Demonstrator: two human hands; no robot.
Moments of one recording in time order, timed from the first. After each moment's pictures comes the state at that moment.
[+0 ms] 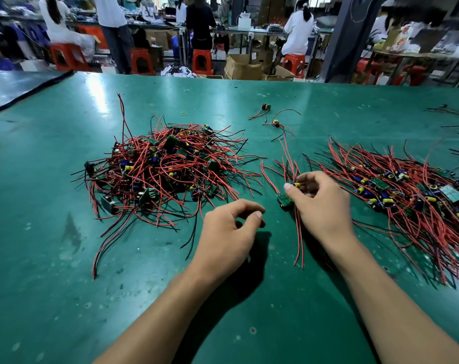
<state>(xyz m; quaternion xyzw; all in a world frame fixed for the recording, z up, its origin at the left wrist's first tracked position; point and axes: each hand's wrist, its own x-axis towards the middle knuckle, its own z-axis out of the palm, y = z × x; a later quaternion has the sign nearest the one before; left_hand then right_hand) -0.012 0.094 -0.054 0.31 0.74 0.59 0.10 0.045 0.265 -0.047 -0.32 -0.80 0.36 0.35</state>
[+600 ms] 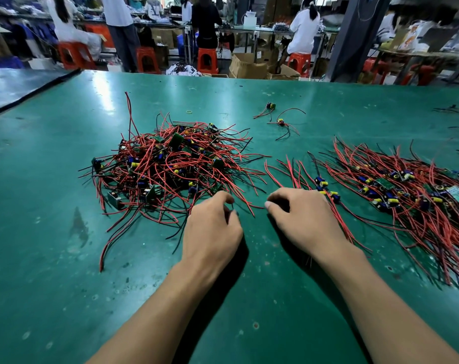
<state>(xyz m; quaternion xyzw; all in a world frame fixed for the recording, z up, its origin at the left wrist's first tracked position) -0.028 0.085 -0.060 0.26 0.86 0.43 -0.08 0.046 0.239 -0.043 -0.22 -0.94 0.18 0.19</state>
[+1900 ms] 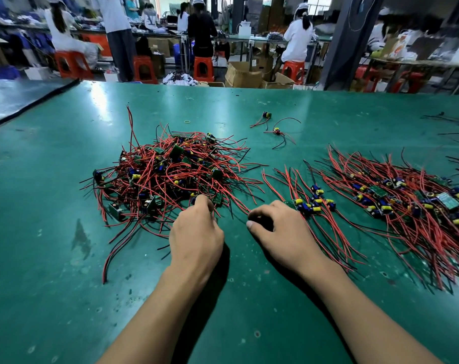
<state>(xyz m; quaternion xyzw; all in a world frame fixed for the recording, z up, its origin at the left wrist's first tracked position) -0.045 0.076 -0.054 0.20 0.91 0.35 -0.09 0.036 0.224 -0.064 -0.18 -0.93 0.27 0.18</state>
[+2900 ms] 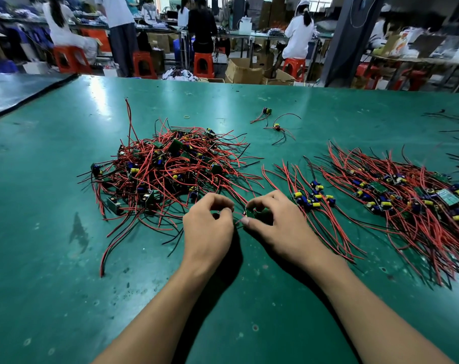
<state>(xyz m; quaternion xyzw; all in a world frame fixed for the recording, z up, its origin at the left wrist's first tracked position) -0.034 0.087 -0.060 0.16 0.79 0.59 0.00 0.038 0.226 -0.060 -0.14 -0.91 0.36 0.17</state>
